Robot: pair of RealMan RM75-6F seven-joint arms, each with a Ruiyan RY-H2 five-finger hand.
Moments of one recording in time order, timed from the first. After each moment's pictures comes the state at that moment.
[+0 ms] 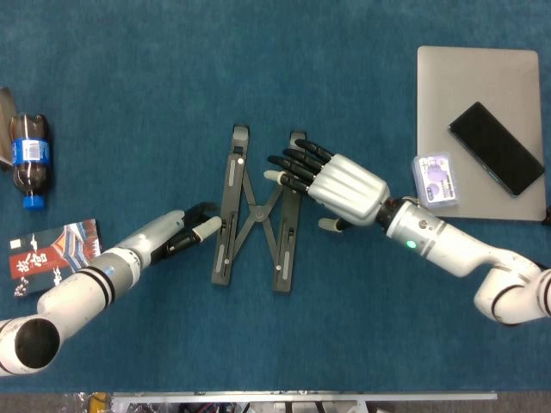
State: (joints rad) left arm -0.79 -1.20 0.01 -1.94 0.67 0.57 -0.17; right arm 0.84 -1.81 0.00 -1.02 -1.73 0.97 0.11
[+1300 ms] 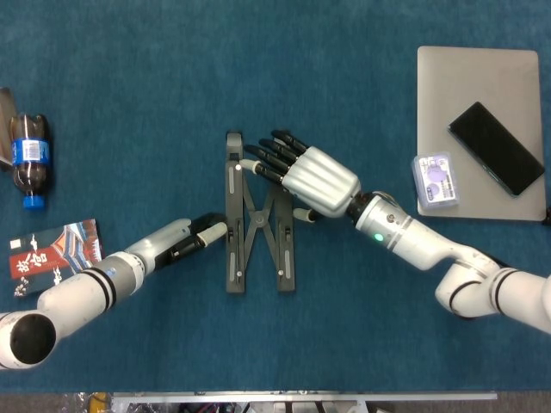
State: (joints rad) left arm -0.79 -1.18 -0.01 -1.93 0.71 0.45 -0.28; right arm 0.91 -2.02 0.01 -0.76 -1.69 1.01 0.19
